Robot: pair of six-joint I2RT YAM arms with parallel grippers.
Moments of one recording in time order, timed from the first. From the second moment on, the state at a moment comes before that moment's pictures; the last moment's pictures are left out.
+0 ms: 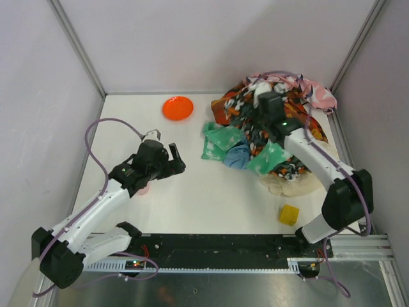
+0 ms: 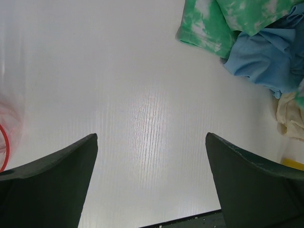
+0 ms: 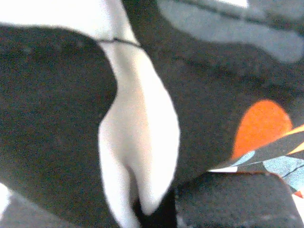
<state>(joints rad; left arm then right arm) -0.55 0.99 0.81 -0.58 -0.15 -0.70 0.48 1.58 1.31 -0.38 0.29 -0.05</state>
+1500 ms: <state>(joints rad) -0.77 2.21 1.76 -0.40 0.21 -0.60 -0.21 1.89 1.55 -0.55 0.21 0.21</state>
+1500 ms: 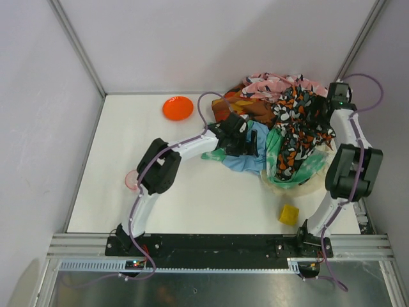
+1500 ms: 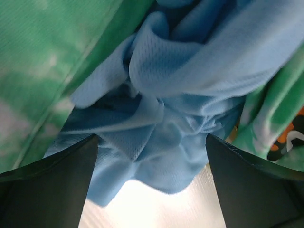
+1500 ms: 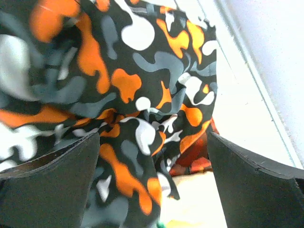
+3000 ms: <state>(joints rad) -0.66 1.60 1.72 -0.46 -0.13 -0.35 0.18 1.57 0.96 -0.49 0.22 0.37</state>
